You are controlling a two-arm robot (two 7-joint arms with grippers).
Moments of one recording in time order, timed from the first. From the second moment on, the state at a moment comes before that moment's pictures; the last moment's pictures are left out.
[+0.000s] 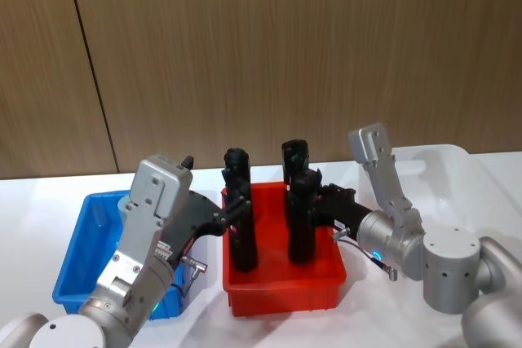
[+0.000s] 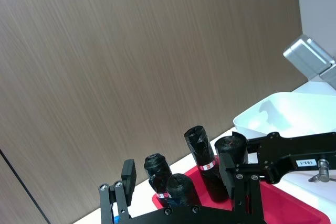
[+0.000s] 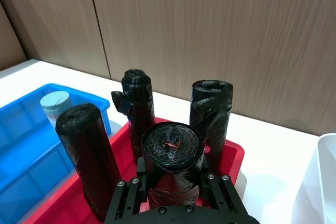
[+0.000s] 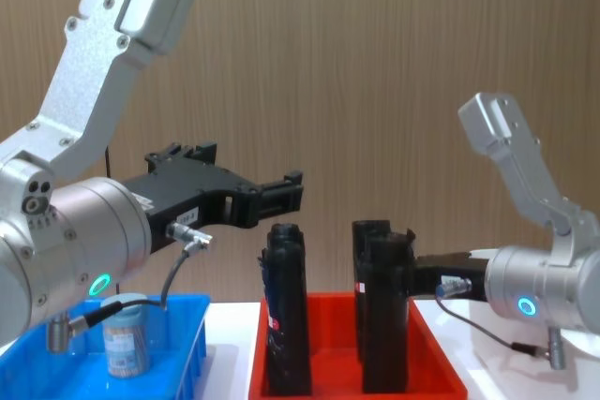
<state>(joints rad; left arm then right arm) -0.24 0.38 0.45 -1.63 -0.20 0.01 -0.01 0.57 0.07 -0.34 -0.93 0.18 0.11 0.34</state>
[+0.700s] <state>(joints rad) -0.24 0.38 0.45 -1.63 -0.20 0.01 -0.01 0.50 0.13 -0.30 -1.18 0.24 0.13 0.32</state>
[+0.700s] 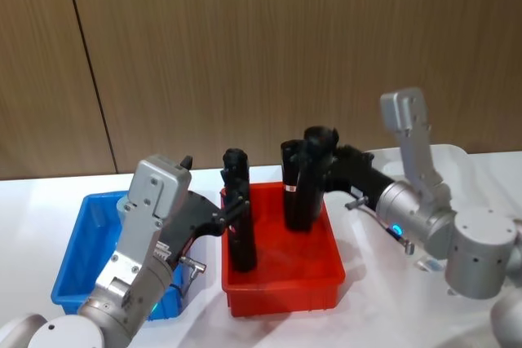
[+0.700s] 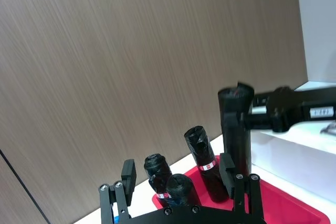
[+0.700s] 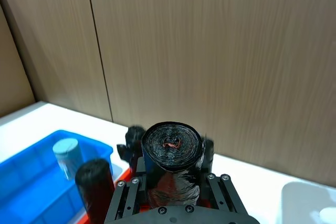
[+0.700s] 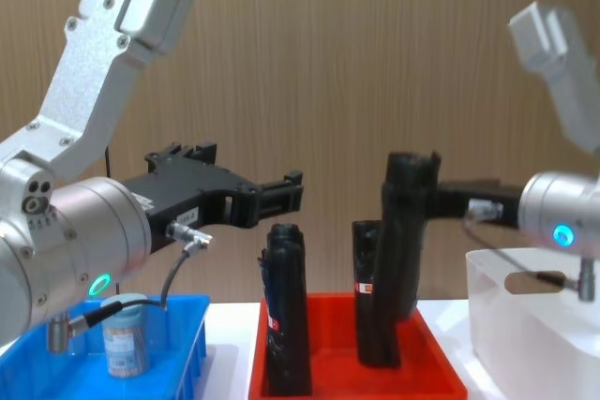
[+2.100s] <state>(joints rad) -0.24 0.38 0.45 -1.63 -0.20 0.01 -0.01 0.47 0.29 -0.13 -1.26 0.20 0.13 0.24</state>
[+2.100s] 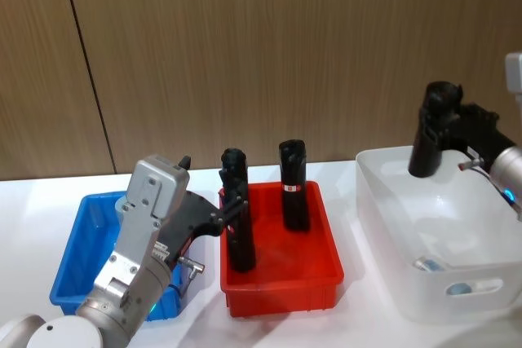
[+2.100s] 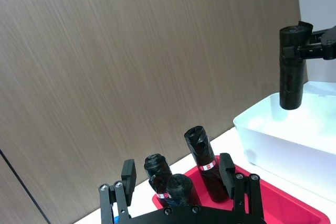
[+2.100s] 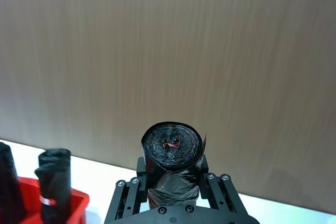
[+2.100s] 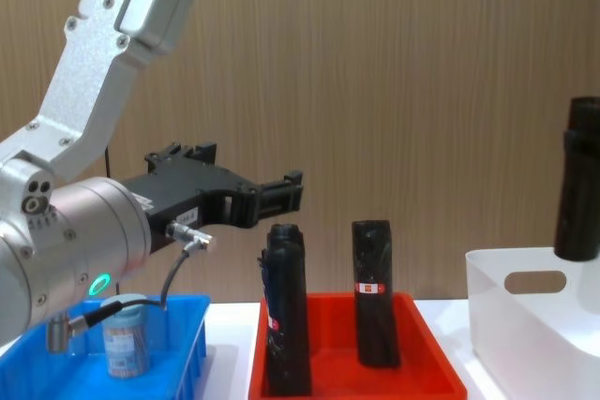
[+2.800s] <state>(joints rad) -0.24 0.38 0.45 -1.63 -0.20 0.01 -0.01 0.48 0.30 -0.13 -1.19 0.18 0.13 0.28</state>
